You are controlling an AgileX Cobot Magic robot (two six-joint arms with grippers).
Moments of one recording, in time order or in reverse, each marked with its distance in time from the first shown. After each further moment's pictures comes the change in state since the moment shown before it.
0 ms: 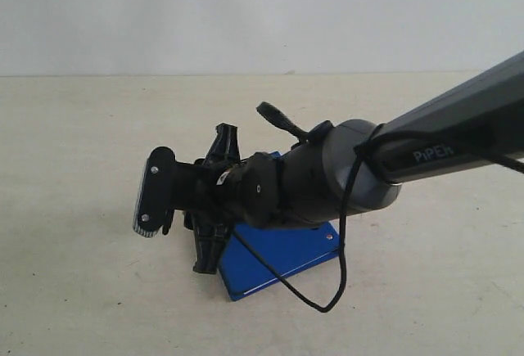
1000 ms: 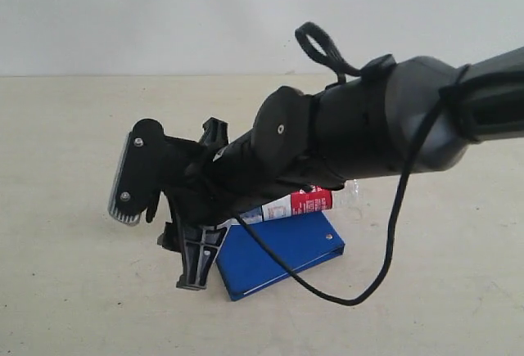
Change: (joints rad) left arm 0.000 0.000 0.000 0.000 0.000 0.000; right arm 0.000 -0.185 0.002 0.087 0.380 0.016
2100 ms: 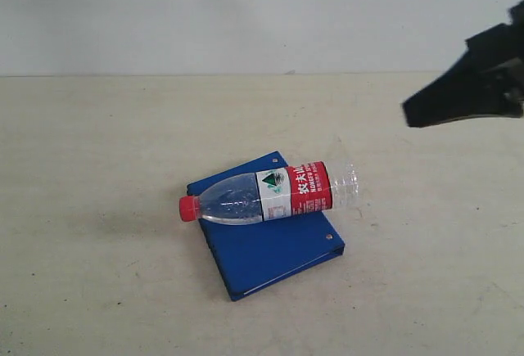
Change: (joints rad) left arm 0.000 0.000 0.000 0.000 0.000 0.000; right arm -0.859 -0.618 0.143 0.151 0.934 0.638
